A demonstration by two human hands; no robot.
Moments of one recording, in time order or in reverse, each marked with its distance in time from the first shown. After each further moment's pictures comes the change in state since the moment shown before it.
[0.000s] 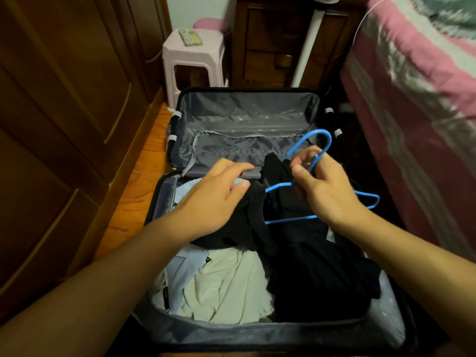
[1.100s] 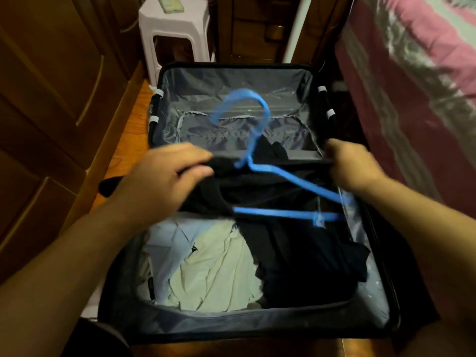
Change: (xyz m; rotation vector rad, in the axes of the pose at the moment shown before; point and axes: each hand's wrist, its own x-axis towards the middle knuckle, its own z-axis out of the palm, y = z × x) left_hand -0.010 -0.006 -0.037 0.160 0.165 0.244; right_hand 0.044 0.076 -0.069 -0.908 -0.155 0.140
